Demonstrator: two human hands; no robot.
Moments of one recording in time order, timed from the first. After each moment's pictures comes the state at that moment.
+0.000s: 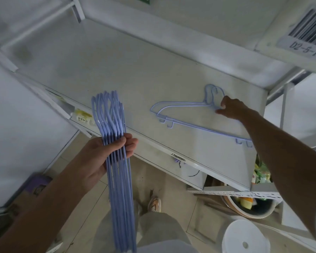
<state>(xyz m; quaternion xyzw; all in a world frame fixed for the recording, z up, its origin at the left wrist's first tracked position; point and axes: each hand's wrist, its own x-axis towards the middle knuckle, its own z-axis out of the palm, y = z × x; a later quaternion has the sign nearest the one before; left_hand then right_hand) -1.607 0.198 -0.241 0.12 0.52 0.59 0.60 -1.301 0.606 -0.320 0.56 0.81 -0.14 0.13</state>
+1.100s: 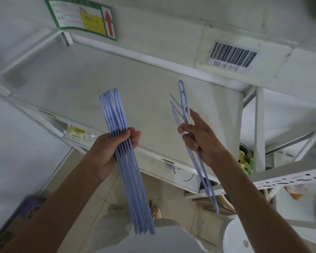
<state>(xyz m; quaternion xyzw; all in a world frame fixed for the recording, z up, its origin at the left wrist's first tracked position) -1.572 0.243 -0.208 0.11 0.50 0.62 0.60 -1.329 0.389 -0.221 0.38 0.46 -0.75 -0.28</state>
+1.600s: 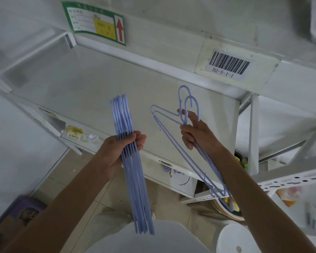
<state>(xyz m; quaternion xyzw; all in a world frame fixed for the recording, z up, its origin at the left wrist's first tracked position) -1.560 0.245 -0.223 0.12 0.47 0.63 0.61 -1.328 0.407 -0.216 0.35 0.59 -0.69 -0.24</state>
